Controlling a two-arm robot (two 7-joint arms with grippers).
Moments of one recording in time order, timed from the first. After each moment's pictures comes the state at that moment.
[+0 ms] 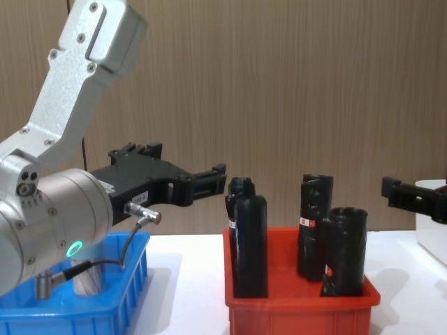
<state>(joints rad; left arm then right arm) -0.24 0.38 0.45 -1.63 -0.20 0.01 -0.01 -0.01 0.34 -0.23 -1.77 0.29 0.03 0.07</state>
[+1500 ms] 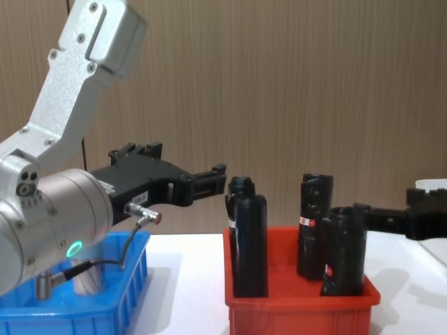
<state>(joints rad) -0.24 0.38 0.45 -1.63 -0.20 0.01 -0.01 0.12 0.33 -0.22 -1.64 0.27 0.16 0.29</state>
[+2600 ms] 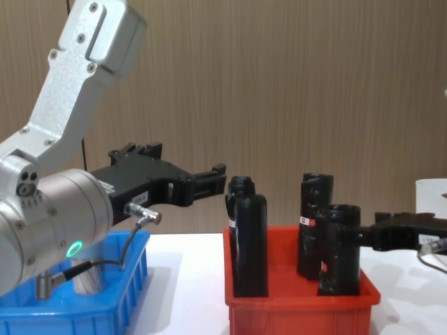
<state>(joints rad) -0.24 0.38 0.45 -1.63 -0.20 0.01 -0.01 0.34 0.25 -0.24 -1.31 0.25 0.18 0.39</state>
